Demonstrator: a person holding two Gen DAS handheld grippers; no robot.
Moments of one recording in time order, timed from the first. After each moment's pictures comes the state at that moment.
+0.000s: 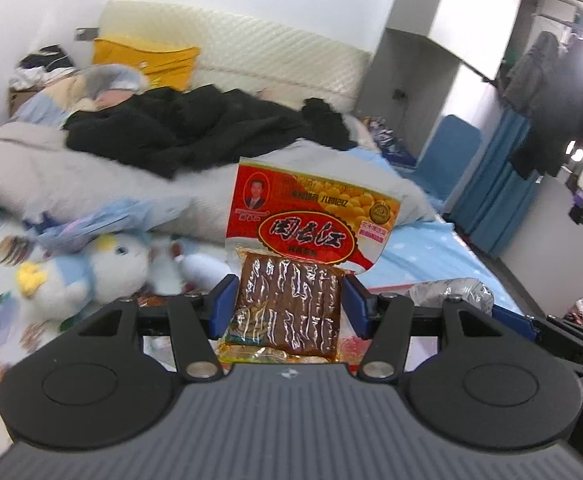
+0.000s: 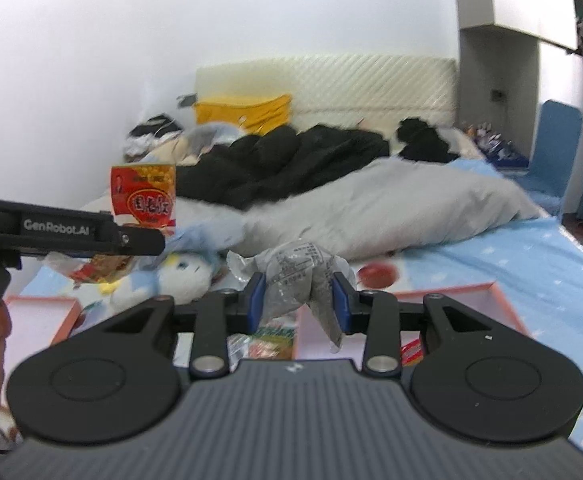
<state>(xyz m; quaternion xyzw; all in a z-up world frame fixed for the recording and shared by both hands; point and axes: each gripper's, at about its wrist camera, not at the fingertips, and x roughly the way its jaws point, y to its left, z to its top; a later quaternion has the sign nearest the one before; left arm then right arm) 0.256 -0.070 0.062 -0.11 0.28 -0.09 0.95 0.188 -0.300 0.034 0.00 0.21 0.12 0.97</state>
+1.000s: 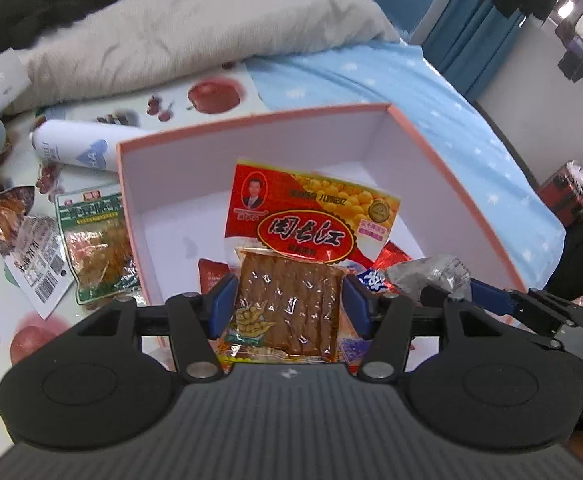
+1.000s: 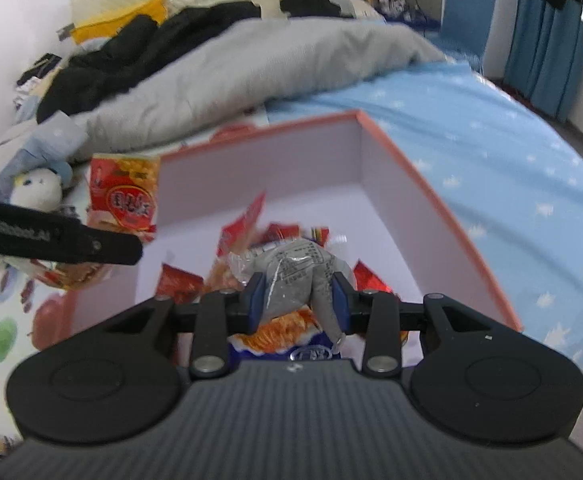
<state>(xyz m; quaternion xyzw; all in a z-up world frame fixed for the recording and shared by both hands) 0.365 -0.237 -0.106 -0.04 0.50 -0.17 0.85 0.255 -0.426 -0.118 0.06 0.40 0.00 0.92</state>
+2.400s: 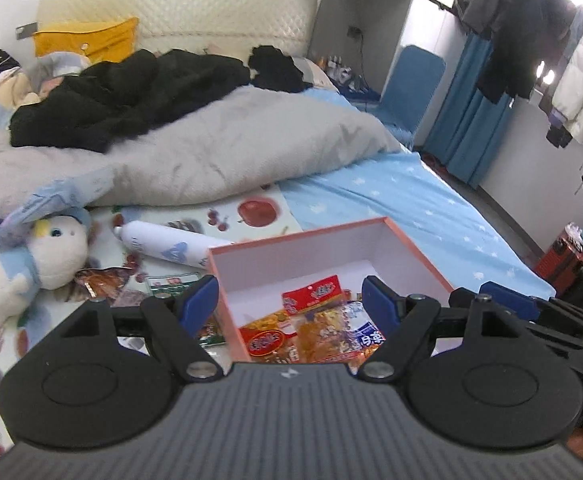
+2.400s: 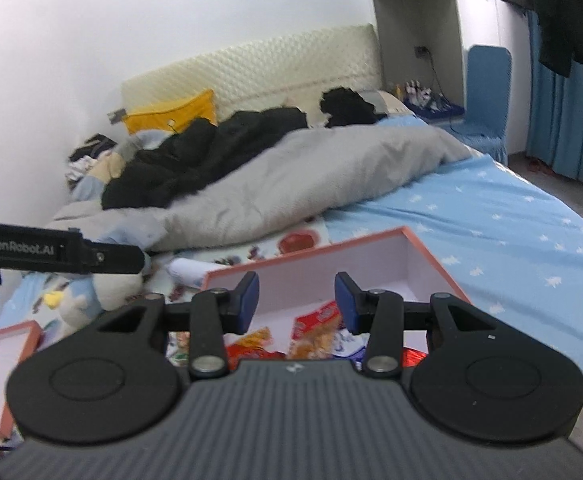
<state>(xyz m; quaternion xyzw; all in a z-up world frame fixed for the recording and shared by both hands) 0.258 -0.158 0.036 -0.05 0.35 -0.14 0.93 0.177 -0.388 -0.003 0.08 0.24 0.06 0.97</state>
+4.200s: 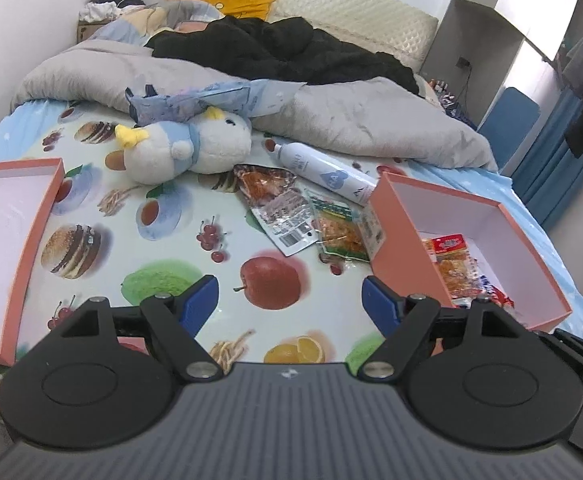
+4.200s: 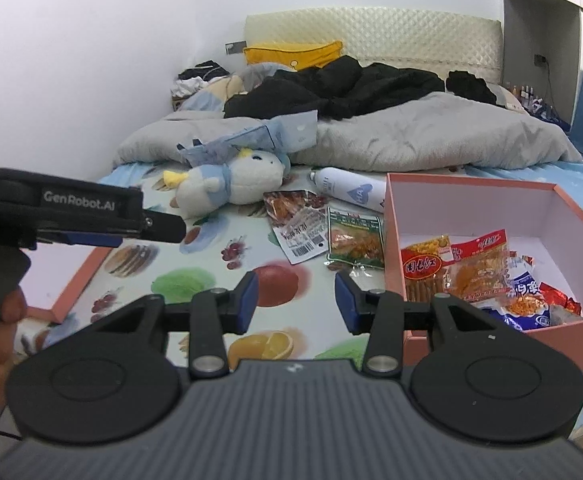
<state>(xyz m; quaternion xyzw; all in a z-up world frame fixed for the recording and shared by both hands) 0.124 0.015 -0.073 -0.14 0.36 0.01 0.92 0.099 -0.219 -0.082 -0.01 0.28 0.19 0.94</state>
